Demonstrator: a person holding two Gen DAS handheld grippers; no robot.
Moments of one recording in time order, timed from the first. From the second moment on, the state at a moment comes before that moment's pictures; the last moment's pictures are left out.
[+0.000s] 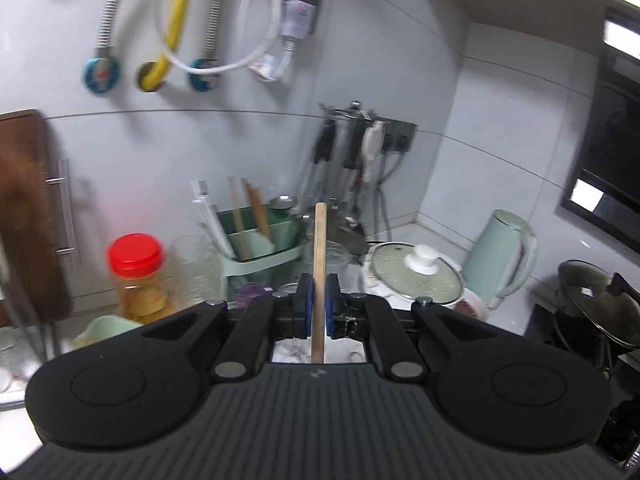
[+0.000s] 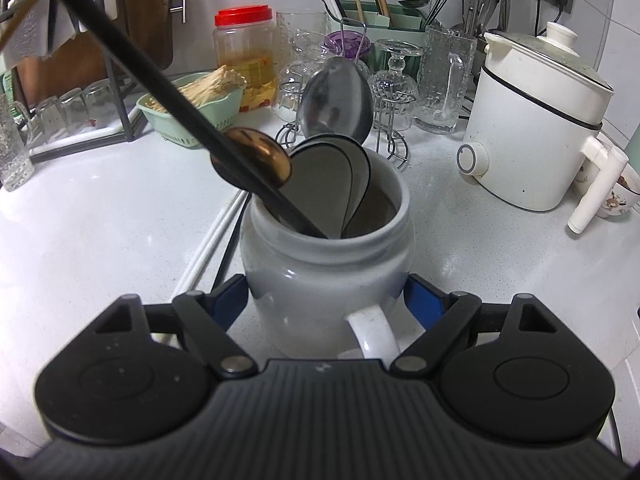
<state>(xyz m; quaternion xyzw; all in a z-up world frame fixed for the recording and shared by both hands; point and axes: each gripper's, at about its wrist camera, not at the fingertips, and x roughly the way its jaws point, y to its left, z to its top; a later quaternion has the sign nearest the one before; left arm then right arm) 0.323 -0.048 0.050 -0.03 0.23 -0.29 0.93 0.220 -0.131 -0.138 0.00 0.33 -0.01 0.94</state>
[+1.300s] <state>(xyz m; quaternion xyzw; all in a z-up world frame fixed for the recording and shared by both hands) 0.350 -0.148 -0.032 0.06 0.22 -0.41 0.88 0.221 -0.130 -0.143 0.01 0.31 -0.01 0.95</state>
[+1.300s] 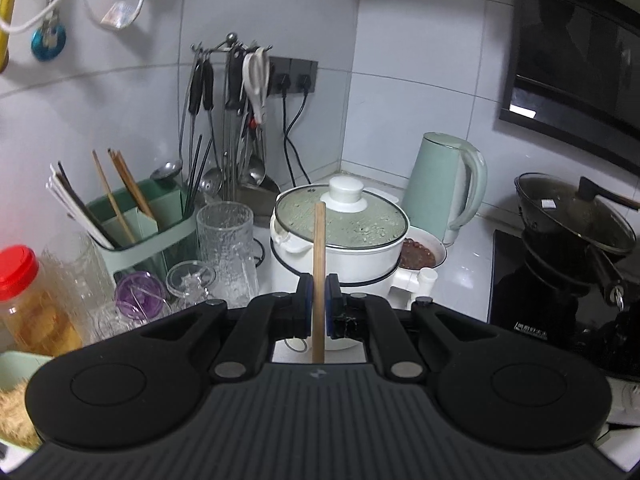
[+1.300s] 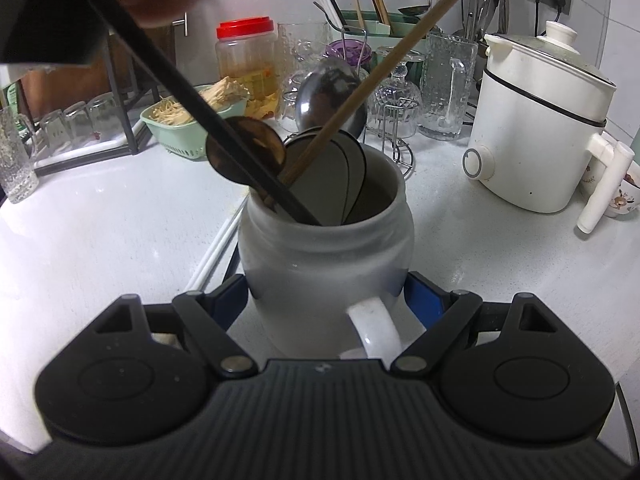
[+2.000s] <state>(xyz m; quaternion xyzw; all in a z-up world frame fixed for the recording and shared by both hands) 0.355 -0.132 -0.036 0.05 0.24 -0.42 0.87 0.223 -0.132 -0.149 0.03 0.33 -0.01 0.94</state>
